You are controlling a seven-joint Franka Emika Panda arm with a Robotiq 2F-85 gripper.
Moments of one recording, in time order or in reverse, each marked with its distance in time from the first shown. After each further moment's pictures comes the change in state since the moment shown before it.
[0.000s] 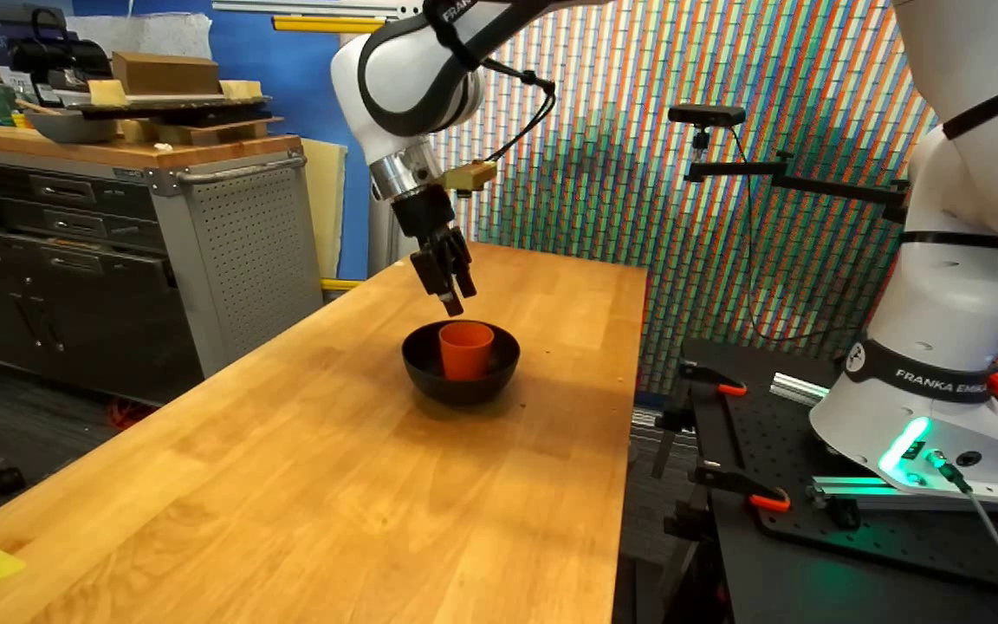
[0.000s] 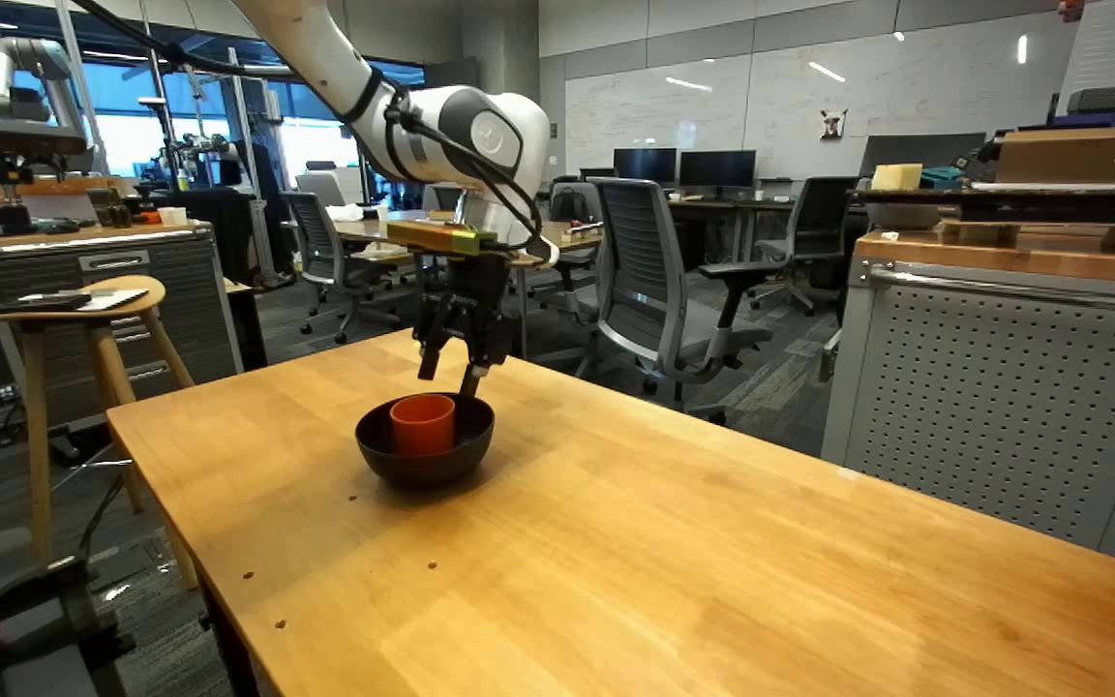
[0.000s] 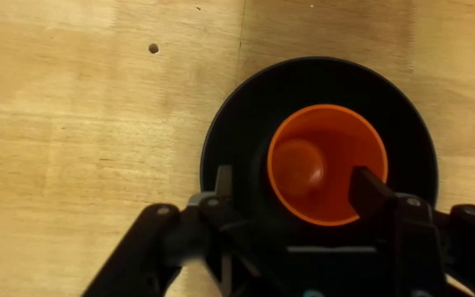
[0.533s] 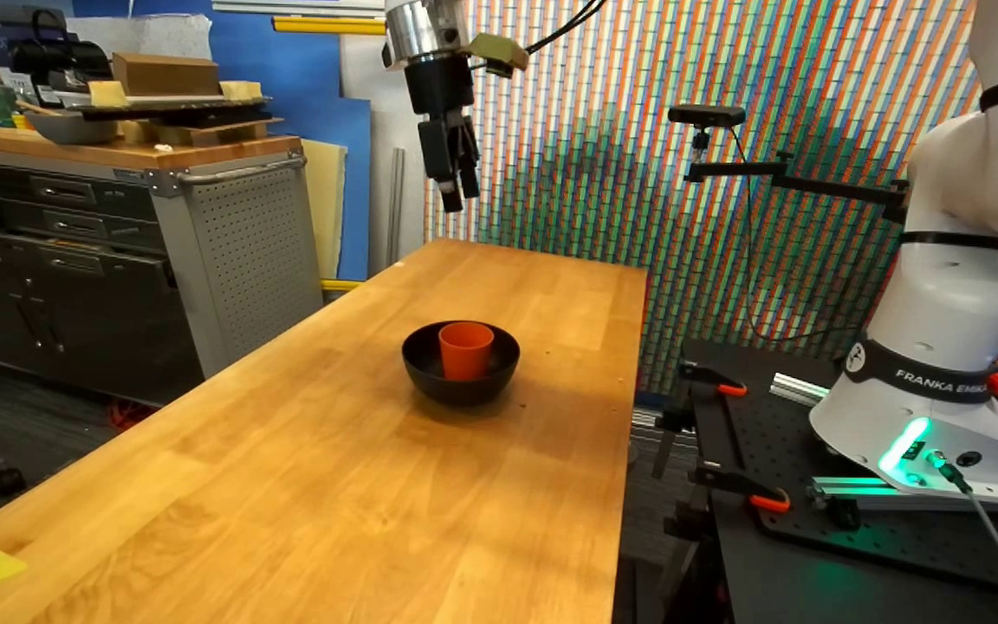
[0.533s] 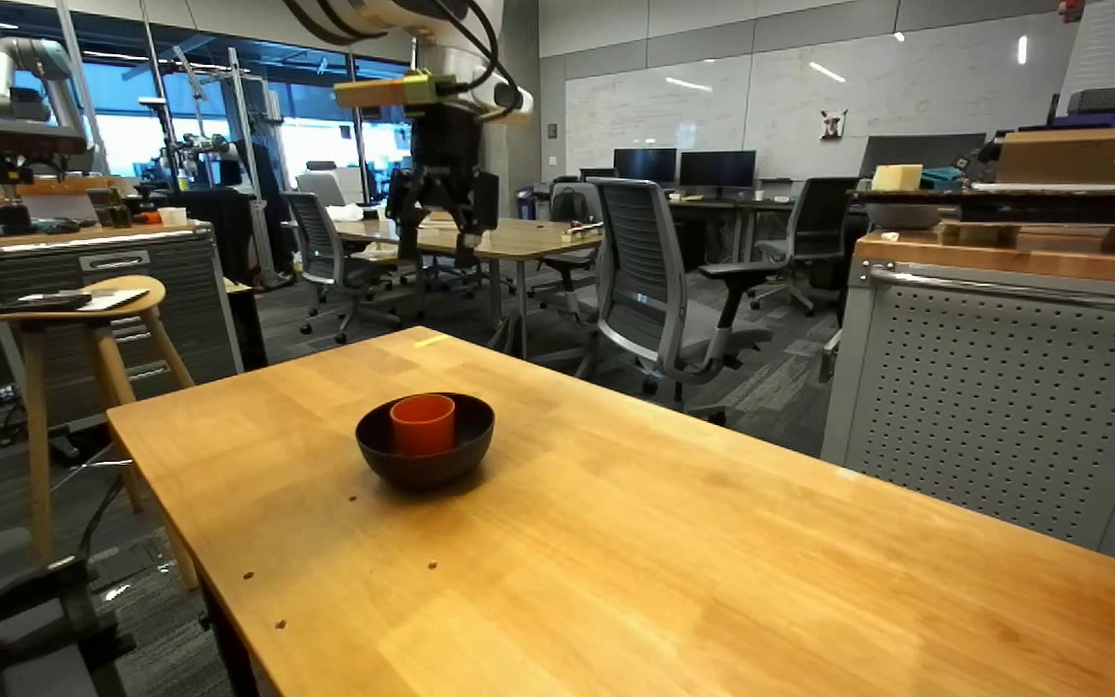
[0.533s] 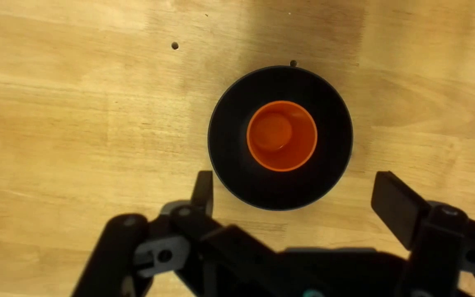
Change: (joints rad) arm 0.010 -0.343 0.001 -0.141 0.000 0.006 -0.001
